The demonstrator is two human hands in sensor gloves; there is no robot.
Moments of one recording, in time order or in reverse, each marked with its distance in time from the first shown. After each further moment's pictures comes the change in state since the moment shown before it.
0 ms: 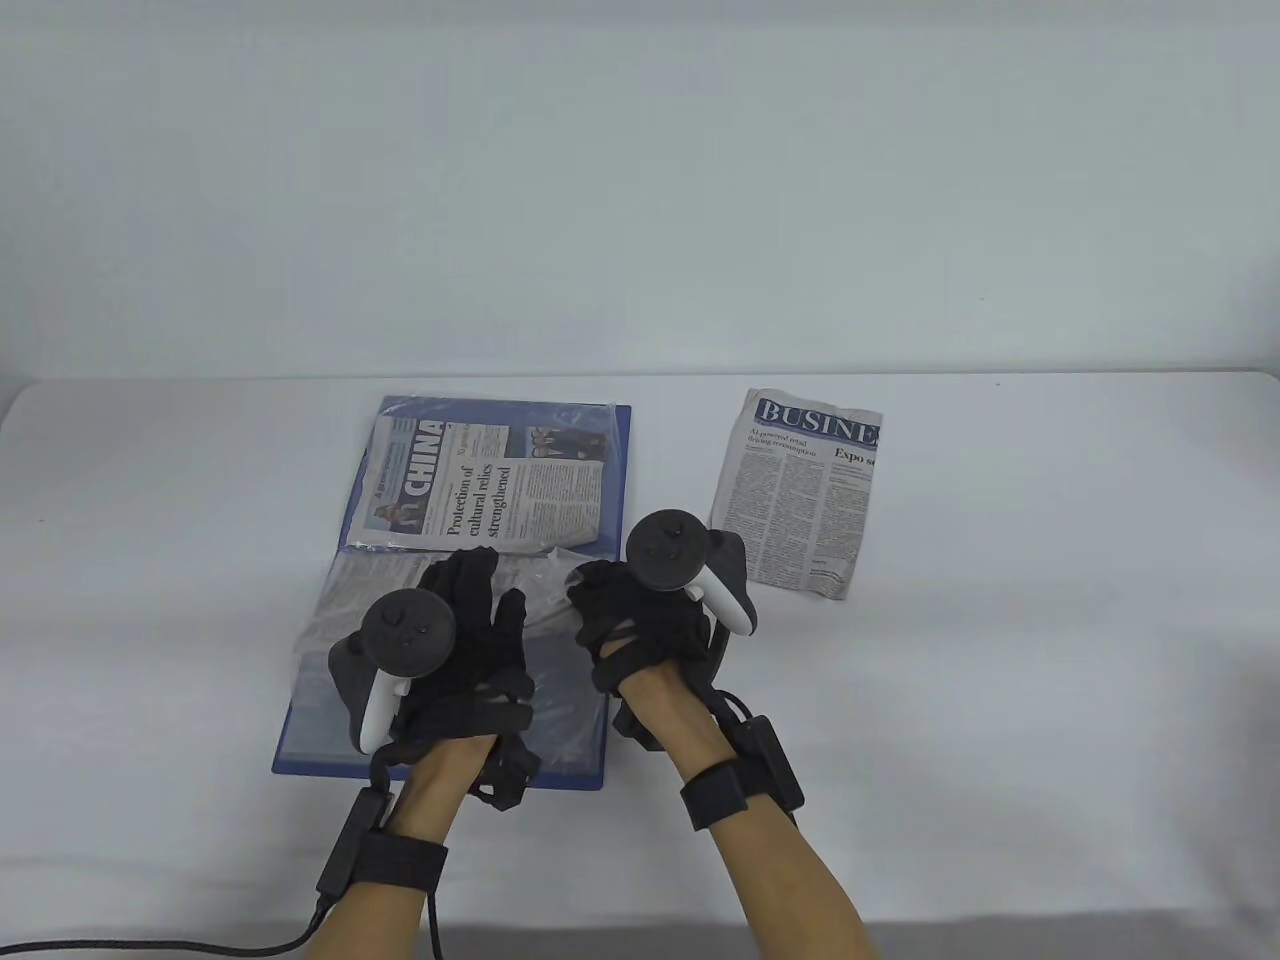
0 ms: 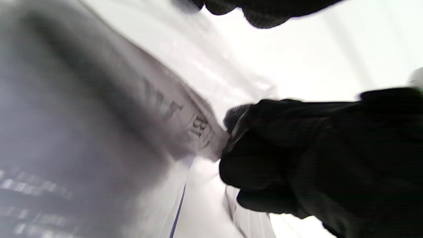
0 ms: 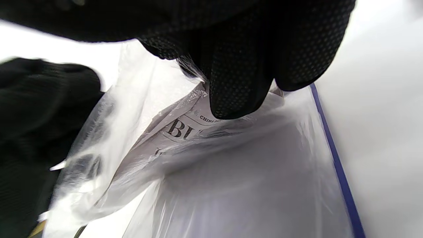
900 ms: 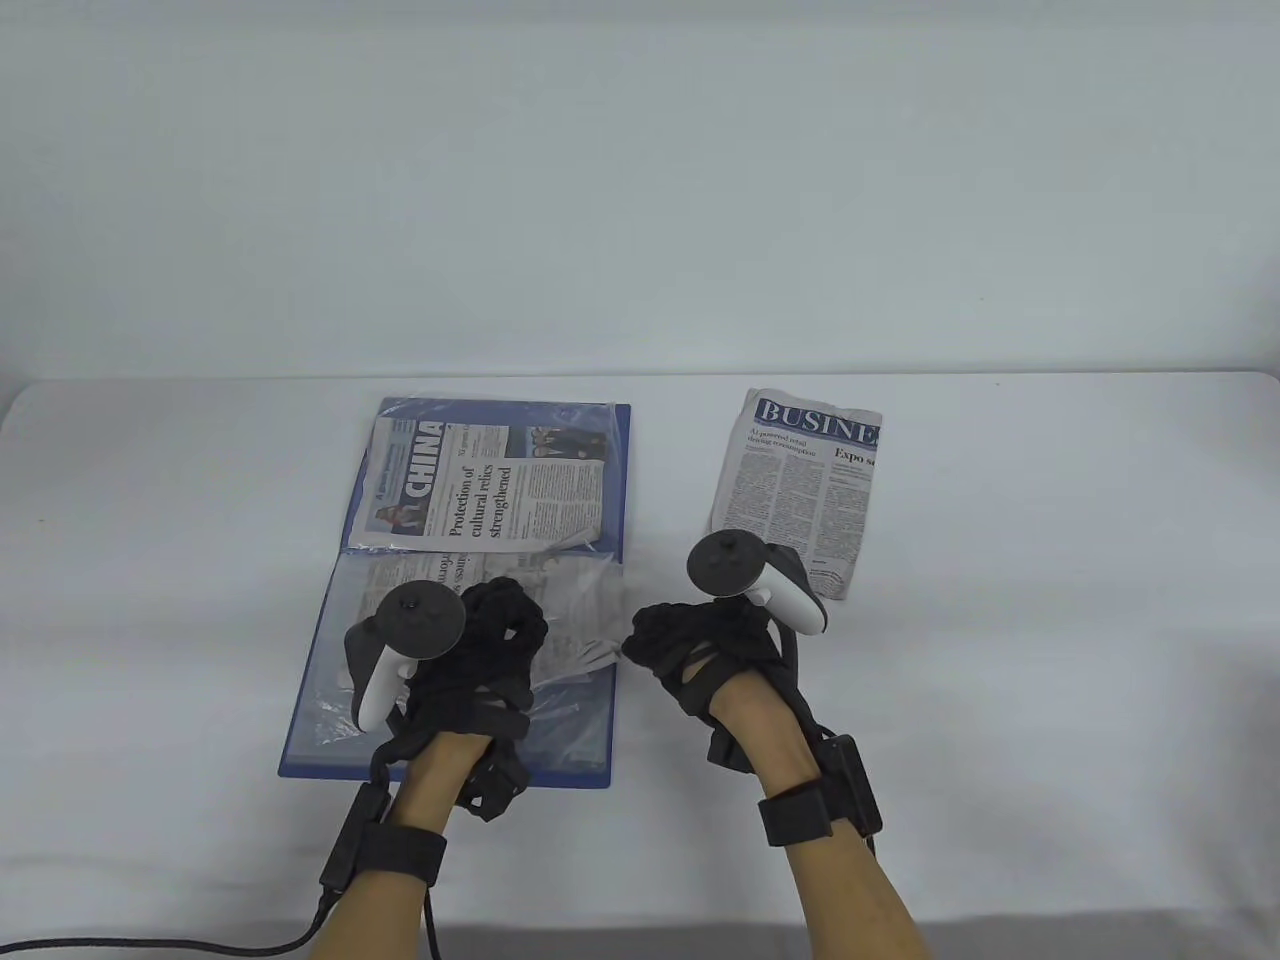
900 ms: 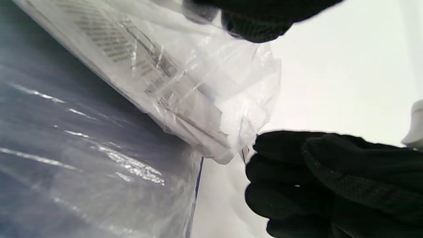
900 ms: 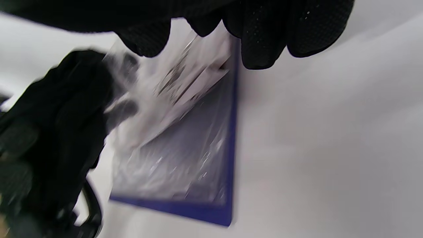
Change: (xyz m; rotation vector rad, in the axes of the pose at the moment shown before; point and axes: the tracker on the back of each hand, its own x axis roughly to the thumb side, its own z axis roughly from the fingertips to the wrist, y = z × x) left_hand -0.032 -0.031 -0.021 -0.325 0.085 0.071; right_hand -0.049 0.004 0.030 0.481 0.059 -0.055
